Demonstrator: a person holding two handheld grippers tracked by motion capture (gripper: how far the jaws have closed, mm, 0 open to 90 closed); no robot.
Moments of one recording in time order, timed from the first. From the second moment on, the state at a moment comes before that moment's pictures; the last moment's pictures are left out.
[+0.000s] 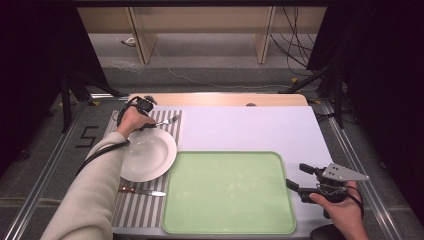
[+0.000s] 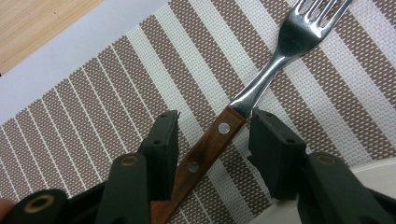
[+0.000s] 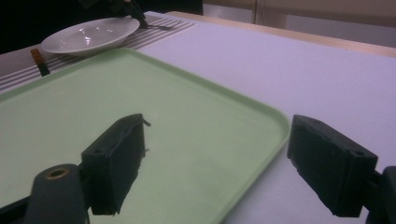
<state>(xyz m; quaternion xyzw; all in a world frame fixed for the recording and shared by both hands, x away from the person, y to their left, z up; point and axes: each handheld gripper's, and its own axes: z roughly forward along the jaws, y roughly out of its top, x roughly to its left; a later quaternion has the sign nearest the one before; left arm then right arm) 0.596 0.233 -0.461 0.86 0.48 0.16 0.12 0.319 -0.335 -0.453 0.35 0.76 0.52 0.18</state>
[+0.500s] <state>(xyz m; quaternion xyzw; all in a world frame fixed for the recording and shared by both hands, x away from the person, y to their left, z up) 0.598 0.231 -0.464 0.86 0.47 0.14 0.12 0.319 -0.335 -0.453 0.35 0.76 0.52 0.18</state>
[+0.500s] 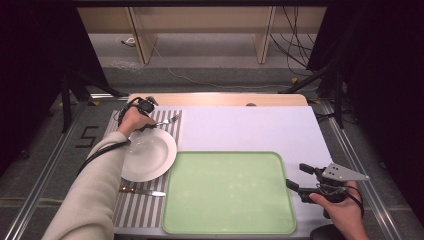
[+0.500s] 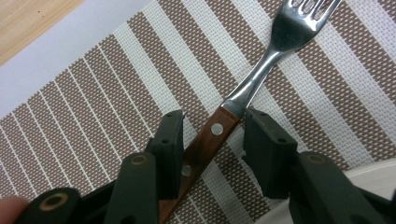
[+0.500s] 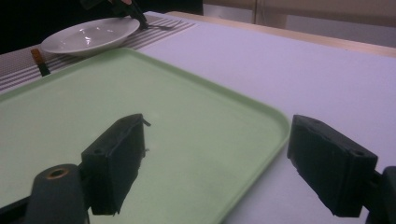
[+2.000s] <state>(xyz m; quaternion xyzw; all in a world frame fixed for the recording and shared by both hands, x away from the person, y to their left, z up) 0.599 0.226 -0.463 0.90 0.41 0.14 0.08 0.319 -0.336 -0.453 0.35 0.76 0.52 0.18</state>
